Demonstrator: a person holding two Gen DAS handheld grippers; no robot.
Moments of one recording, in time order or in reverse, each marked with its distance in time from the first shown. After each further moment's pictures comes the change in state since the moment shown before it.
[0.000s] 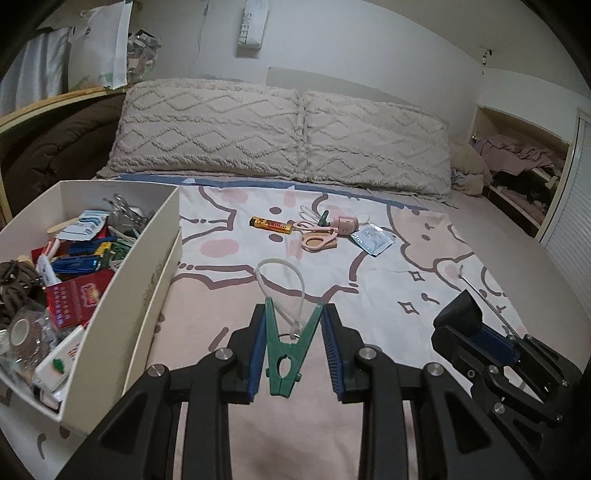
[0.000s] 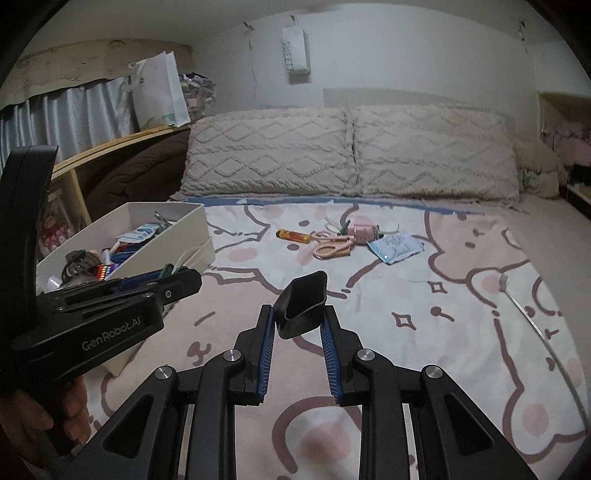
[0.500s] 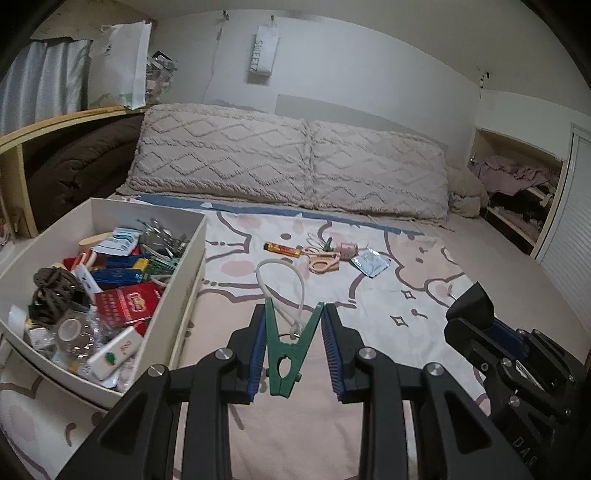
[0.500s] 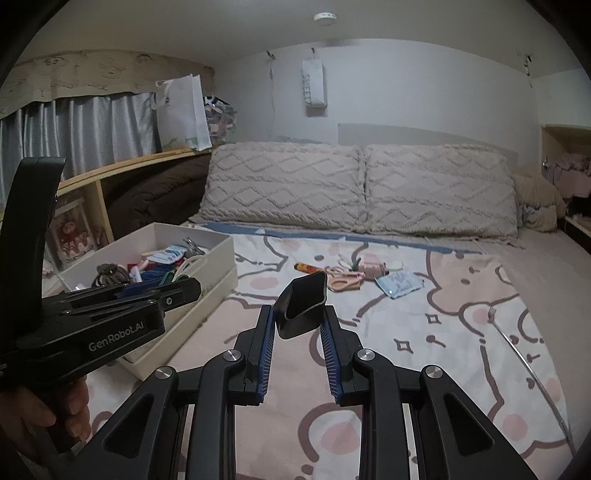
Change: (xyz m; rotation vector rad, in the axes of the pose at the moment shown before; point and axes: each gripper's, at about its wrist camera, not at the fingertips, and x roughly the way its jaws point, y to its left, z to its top) left arm -0.062 0.016 0.002 -0.023 -0.093 0.016; right arm -0.053 0.026 0.013 -0.059 -0.110 0.017
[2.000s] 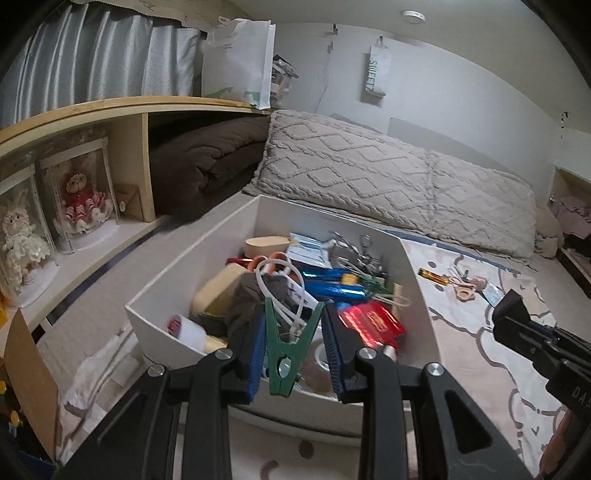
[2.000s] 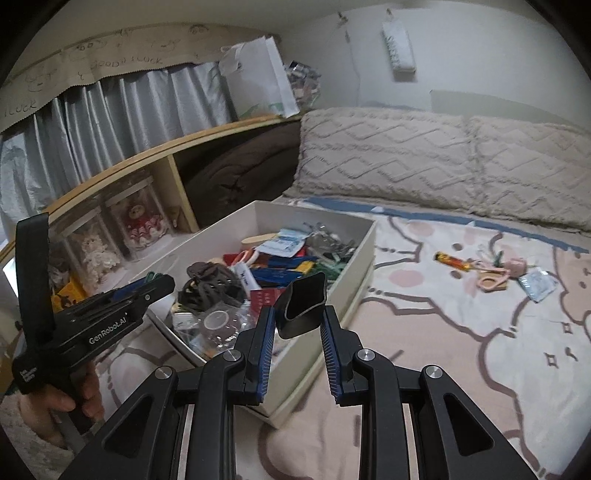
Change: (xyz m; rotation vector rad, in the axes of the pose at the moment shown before) left arm -0.042 0.208 -0.005 -0.129 -0.063 0.287; right arm 0.082 0.137 0.030 -0.005 0.147 0.324
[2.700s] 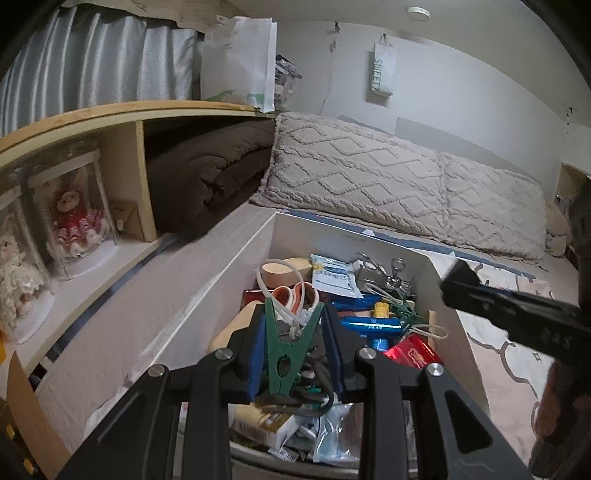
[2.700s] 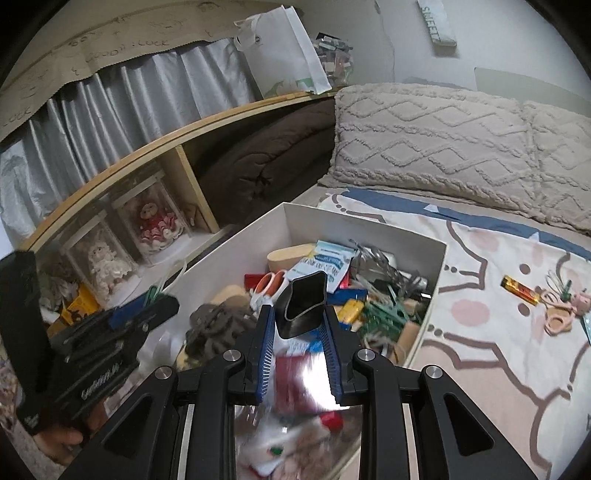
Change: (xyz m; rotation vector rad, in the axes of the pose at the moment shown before) left arm 0.044 0.025 0.035 0.031 0.006 0.000; right arm 0.098 0.011 0.060 -0.003 0.096 0.135
